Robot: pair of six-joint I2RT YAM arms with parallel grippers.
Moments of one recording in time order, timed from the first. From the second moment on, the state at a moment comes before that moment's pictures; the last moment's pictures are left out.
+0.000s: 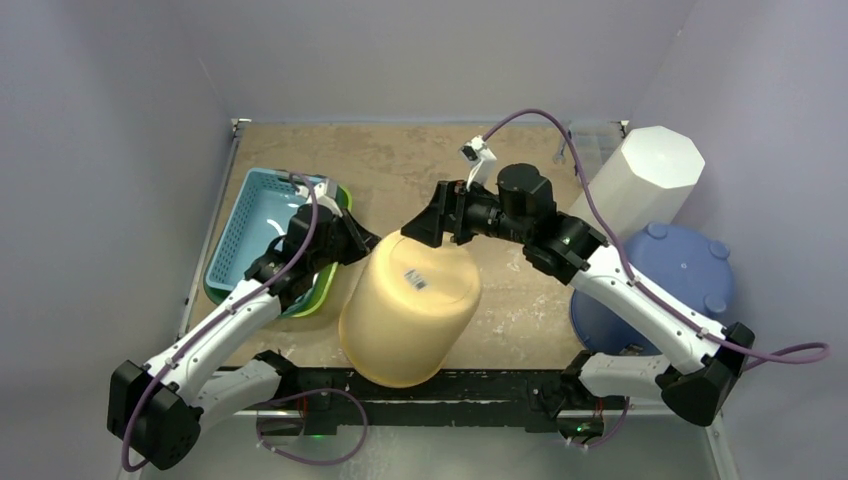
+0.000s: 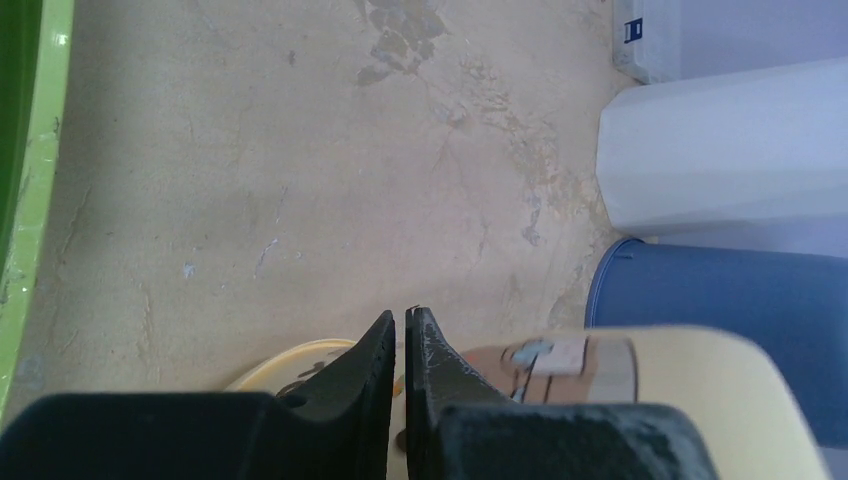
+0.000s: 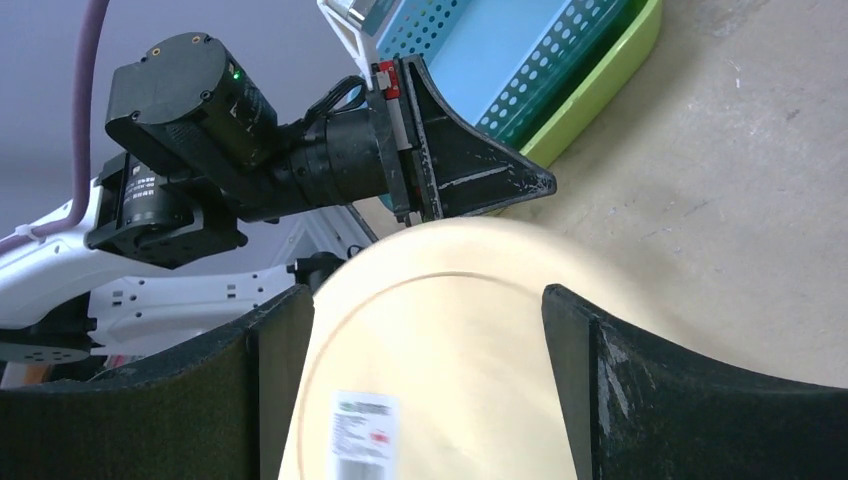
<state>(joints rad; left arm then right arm) -0.51 1.00 0.74 -0.25 0.03 -0.85 0.78 1.20 1.24 -0.34 -0.30 0.66</state>
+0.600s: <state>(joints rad) -0.51 1.01 0.73 -0.32 -0.01 -0.86 1.00 1.15 1.27 -0.42 -0.26 0.30</state>
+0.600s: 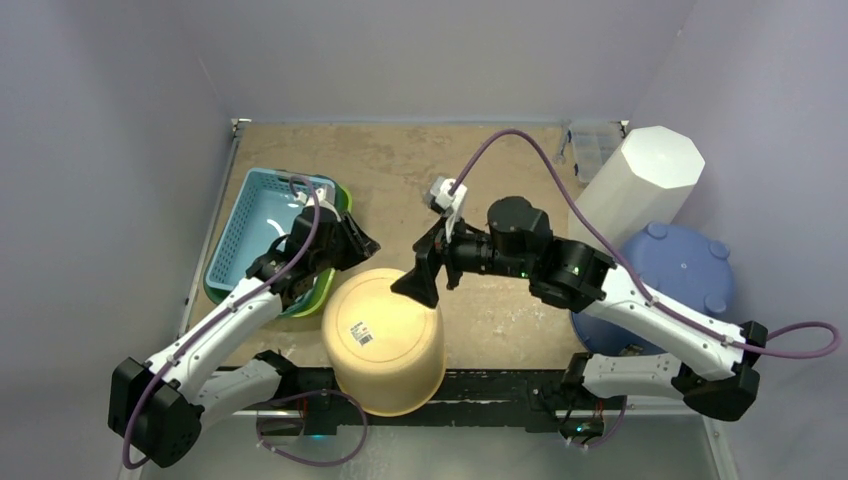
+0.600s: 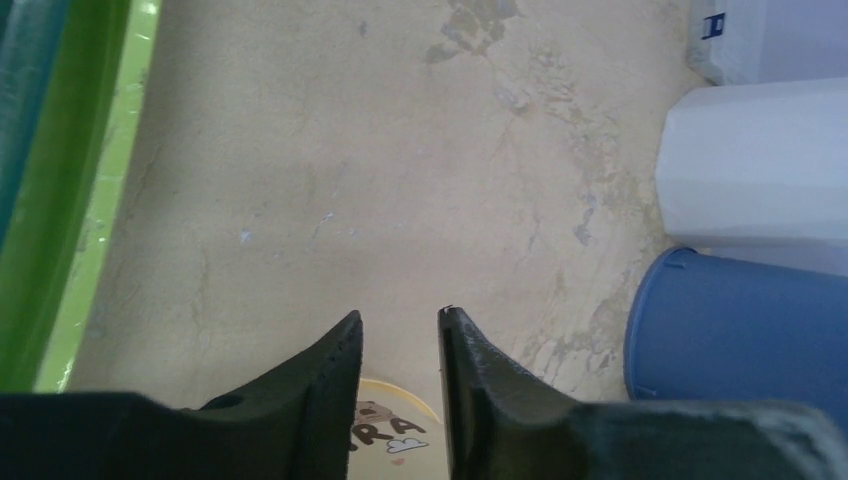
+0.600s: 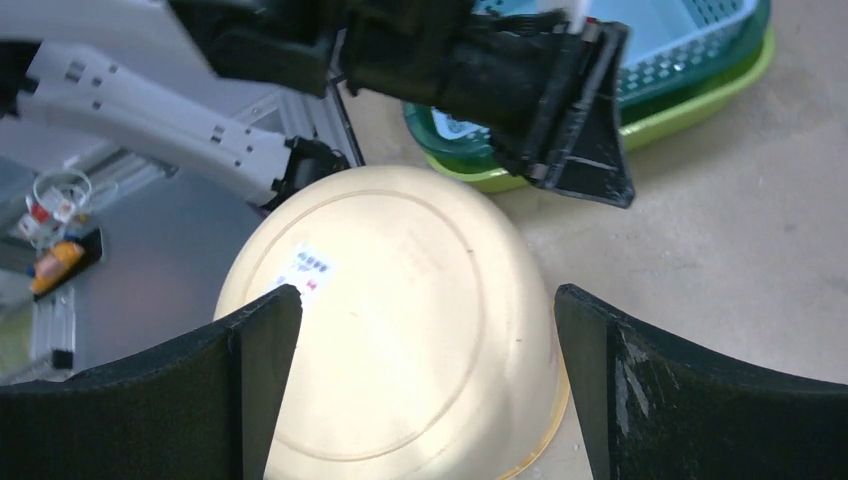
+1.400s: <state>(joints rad) -0.27 0.94 0.93 -0.74 -0.24 -0.80 1.67 1.41 1.24 -0.29 0.25 -0.26</state>
